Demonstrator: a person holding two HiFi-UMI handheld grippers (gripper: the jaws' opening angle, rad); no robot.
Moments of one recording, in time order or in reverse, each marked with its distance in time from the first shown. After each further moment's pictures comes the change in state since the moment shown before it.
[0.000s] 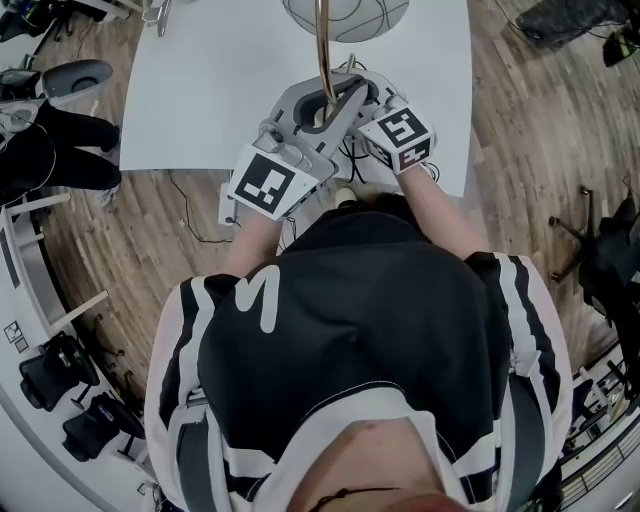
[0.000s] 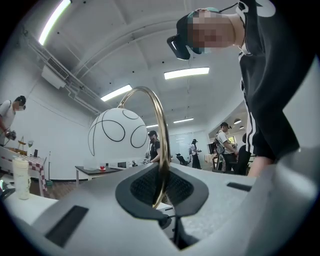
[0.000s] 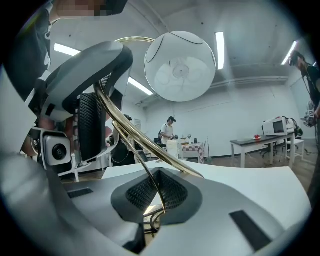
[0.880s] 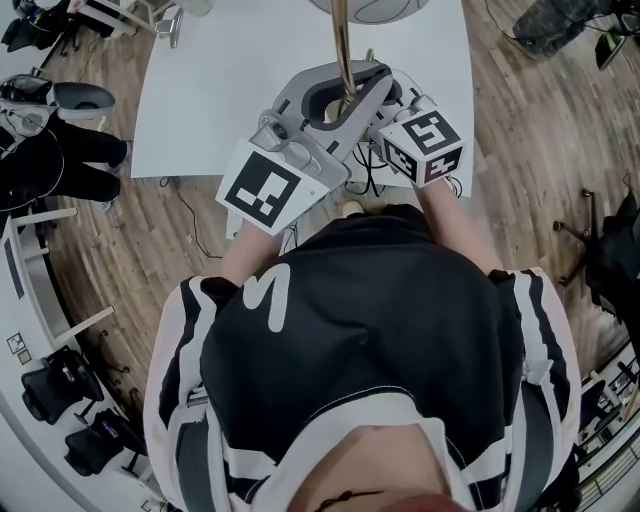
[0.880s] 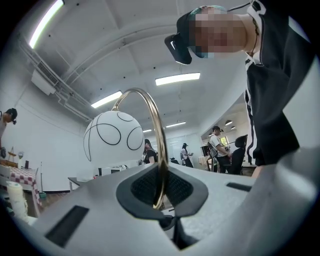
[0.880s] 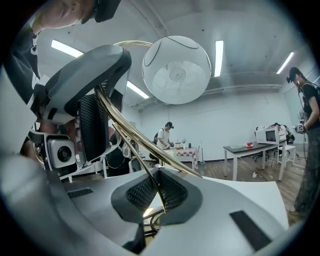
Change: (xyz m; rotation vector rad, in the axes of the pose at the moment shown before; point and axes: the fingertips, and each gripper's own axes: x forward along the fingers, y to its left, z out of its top) left arm 0.001 -0.020 0.085 0.050 -0.059 -0.078; right arm -0.031 0.014 0.078 -0.001 -0.026 -0.082
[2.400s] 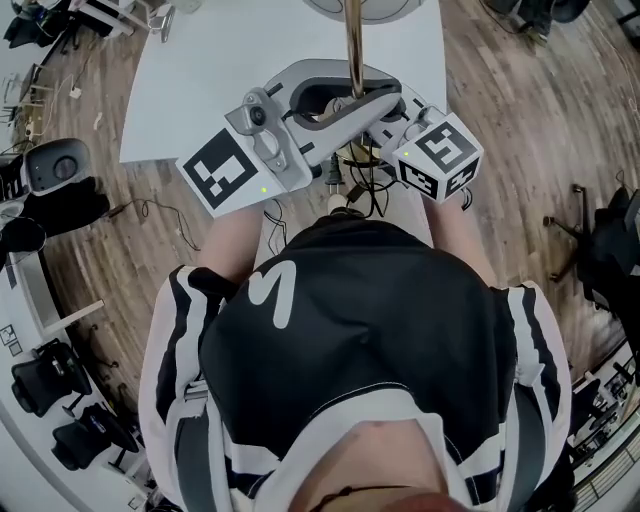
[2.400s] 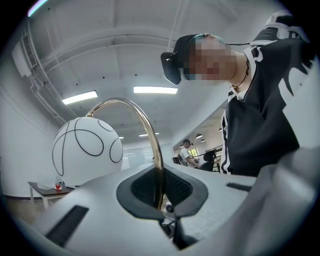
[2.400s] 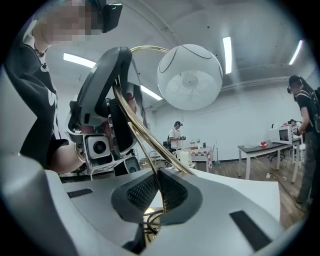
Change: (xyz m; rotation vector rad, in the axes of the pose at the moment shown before) left arm 0.008 -0.108 0.051 -0.002 -0.097 -0.361; right arm -0.106 0.045 0.017 -0.025 -0.003 0.184
